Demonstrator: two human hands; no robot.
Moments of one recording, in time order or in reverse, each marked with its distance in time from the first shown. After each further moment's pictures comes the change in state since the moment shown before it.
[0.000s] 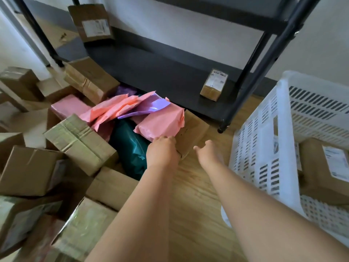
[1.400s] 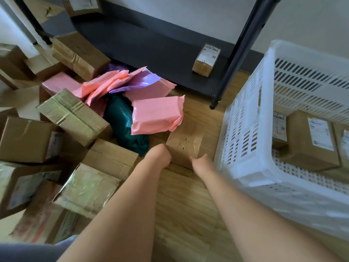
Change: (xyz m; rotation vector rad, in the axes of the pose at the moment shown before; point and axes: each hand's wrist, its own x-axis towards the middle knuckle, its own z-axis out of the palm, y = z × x) left_hand -0.034 -0.016 0.074 -0.071 -0.450 -0.199; right_hand -0.048 0.089 0.039 0.166 -0.218 0.188
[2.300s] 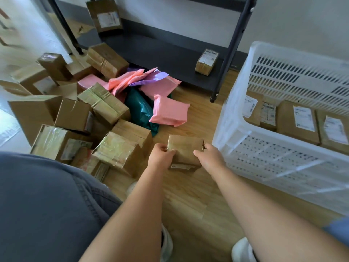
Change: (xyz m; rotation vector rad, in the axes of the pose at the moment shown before) left_hand -0.152 -0.027 0.044 -0.785 0.223 -0.114; right_hand -0.110 0.068 -0.025 0.007 0.051 -0.270
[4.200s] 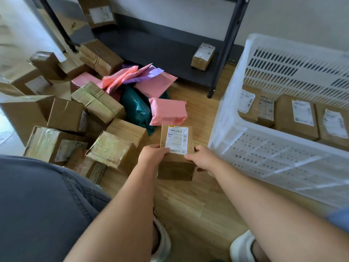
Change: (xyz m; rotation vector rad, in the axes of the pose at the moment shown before) left_hand 0.000 0.004 -0.006 -0.005 -0.029 -0.125; right_hand 0.016 0.010 0.004 -0.011 -0.260 0.018
